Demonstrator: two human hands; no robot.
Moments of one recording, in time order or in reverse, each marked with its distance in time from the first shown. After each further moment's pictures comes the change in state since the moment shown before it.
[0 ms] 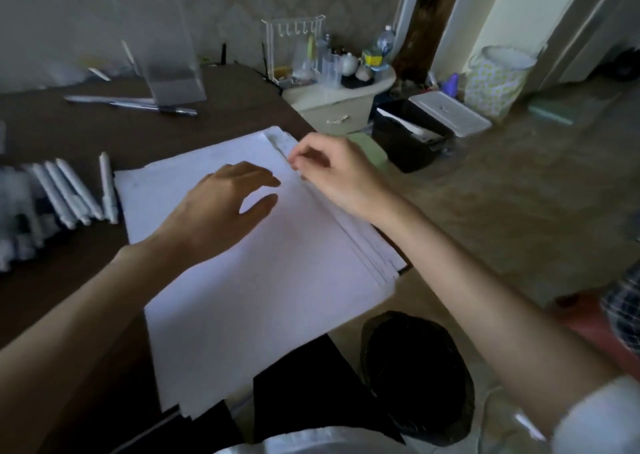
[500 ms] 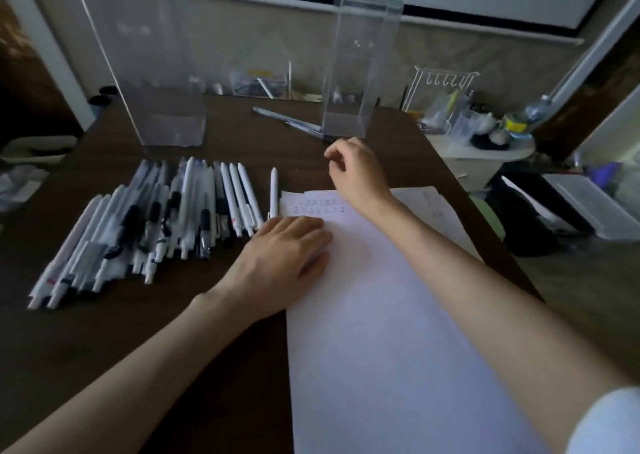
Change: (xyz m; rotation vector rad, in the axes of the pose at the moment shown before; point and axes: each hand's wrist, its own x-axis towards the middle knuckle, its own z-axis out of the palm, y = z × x) left_hand -0.064 -0.083 -0.004 0.156 0.106 -0.259; right_hand 0.161 -0.019 0.158 -0.252 -0.051 -0.205
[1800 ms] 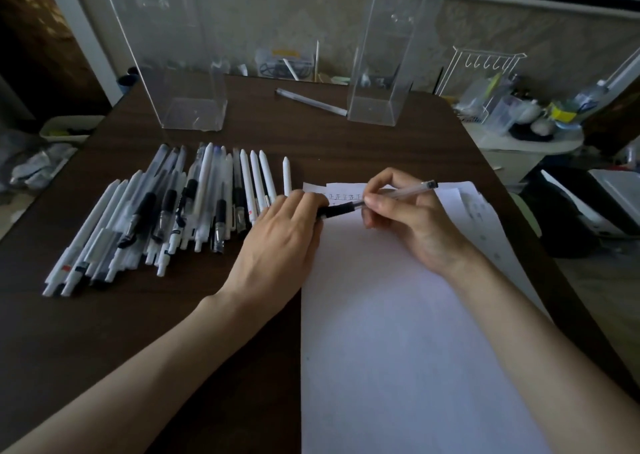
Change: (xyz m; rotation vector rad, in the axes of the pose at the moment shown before) left_hand 0.001 -0.001 -0.002 -0.077 0.324 -0.155; right_hand -0.071 -0.001 -0.039 1.077 -0.382 0.114
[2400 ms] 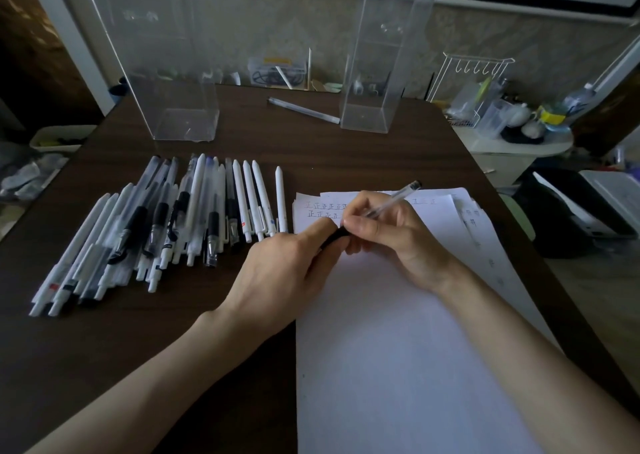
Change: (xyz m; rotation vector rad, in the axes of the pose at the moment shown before) left_hand -0.001 0.012 -0.009 -0.186 -0.097 -0.026; right_hand -0.005 -0.003 0.014 -0.053 -0.106 0.021
